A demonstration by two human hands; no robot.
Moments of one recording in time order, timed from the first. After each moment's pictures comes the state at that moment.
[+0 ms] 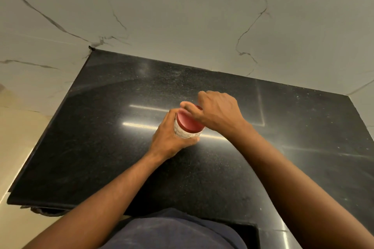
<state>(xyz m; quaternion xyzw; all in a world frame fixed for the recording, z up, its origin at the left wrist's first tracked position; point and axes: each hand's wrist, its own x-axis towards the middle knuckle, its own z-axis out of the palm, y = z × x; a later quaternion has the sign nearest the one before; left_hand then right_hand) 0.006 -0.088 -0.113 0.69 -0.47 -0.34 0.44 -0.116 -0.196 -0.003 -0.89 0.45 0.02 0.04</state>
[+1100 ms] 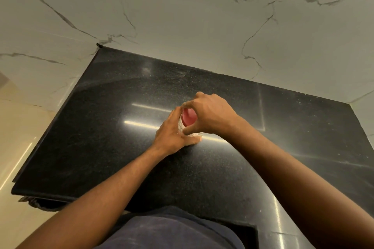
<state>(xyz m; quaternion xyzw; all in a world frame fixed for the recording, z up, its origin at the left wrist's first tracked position) 0.012 -0.095 -0.121 0.69 -0.50 -0.32 0.41 -0.095 -0.184 0.001 -0.95 0.30 0.10 -0.01</state>
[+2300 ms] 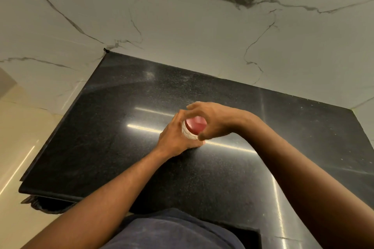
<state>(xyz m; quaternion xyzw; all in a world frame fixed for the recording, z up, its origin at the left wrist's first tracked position) 0.012 -0.091 -0.119 0.69 -0.50 -0.33 0.41 -0.100 -0.189 0.026 -0.93 0.24 0.21 0.20</state>
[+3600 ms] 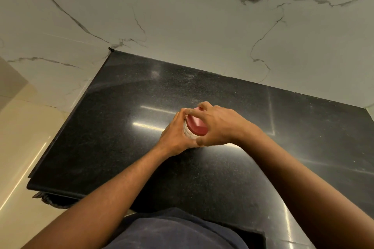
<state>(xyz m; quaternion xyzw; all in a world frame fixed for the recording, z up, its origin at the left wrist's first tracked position) 0.020 -0.090 -0.113 0.68 -0.51 -0.35 0.40 -0.114 -0.185 -0.008 -0.95 0.28 0.14 0.08</state>
